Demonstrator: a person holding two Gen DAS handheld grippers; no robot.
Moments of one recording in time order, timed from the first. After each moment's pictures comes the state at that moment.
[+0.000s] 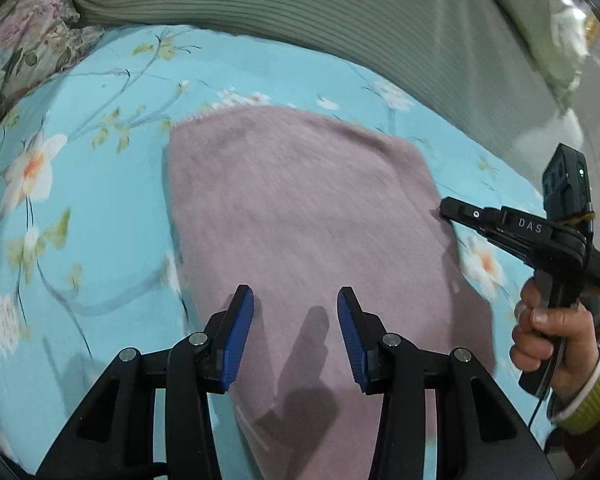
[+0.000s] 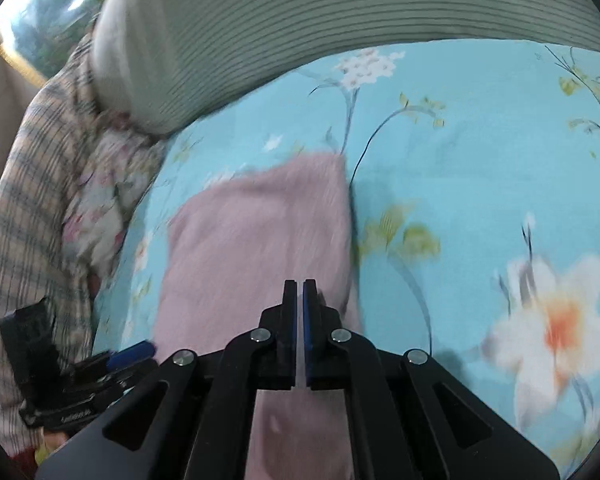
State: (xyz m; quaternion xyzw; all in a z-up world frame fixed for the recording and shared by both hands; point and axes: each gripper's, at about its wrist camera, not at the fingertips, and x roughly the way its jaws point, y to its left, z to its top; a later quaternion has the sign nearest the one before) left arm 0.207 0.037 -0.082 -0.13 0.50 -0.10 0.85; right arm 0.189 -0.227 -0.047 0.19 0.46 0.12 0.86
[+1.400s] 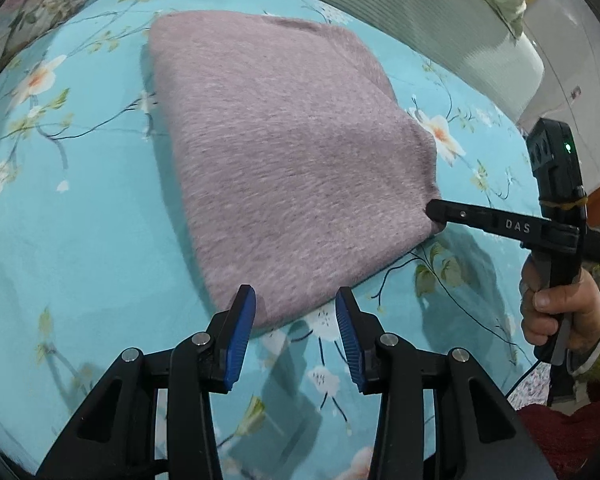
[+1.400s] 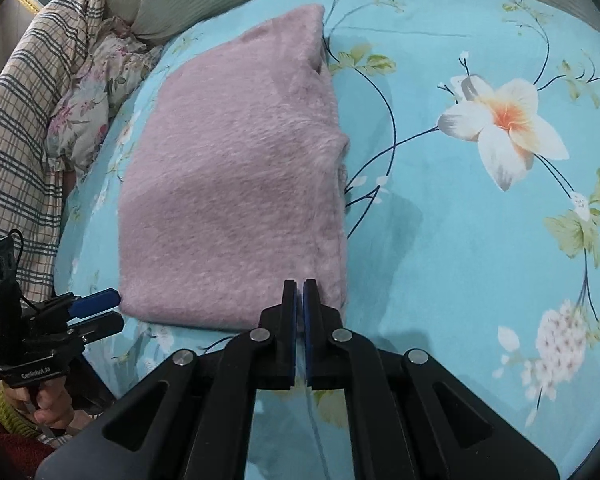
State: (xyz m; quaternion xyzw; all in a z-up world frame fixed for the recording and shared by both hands) left arm 0.081 0.012 -0.107 -0.10 0.54 -0.15 0.82; right arm 0.065 -0.201 -0.084 0.12 0.53 0.10 0.83
